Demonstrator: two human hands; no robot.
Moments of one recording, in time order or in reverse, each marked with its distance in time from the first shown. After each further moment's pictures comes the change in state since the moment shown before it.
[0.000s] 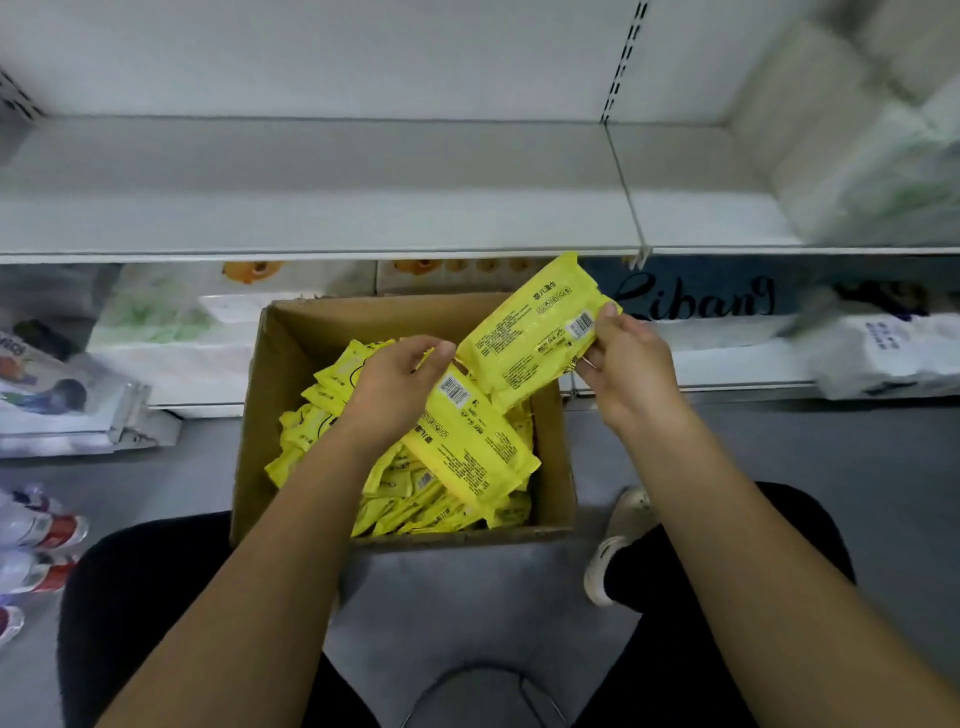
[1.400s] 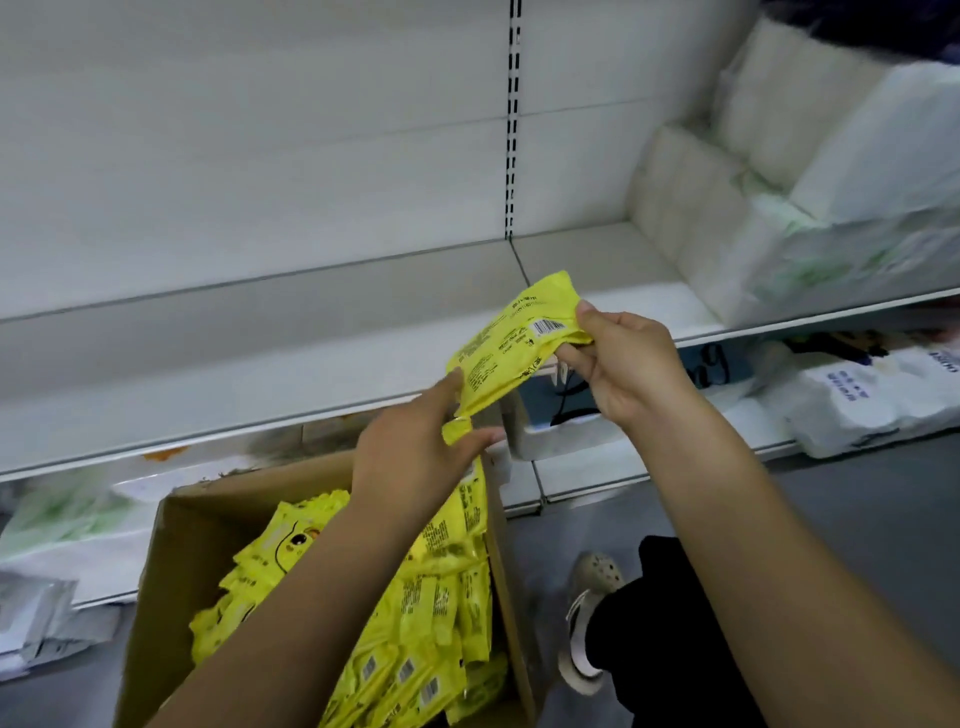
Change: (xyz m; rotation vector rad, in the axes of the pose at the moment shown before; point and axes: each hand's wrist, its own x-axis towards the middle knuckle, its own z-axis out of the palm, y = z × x) left_hand 0.080 0.117 0.084 0.669 0.146 0.397; right_hand 0.101 -0.130 -0.025 0.155 0.034 -0.113
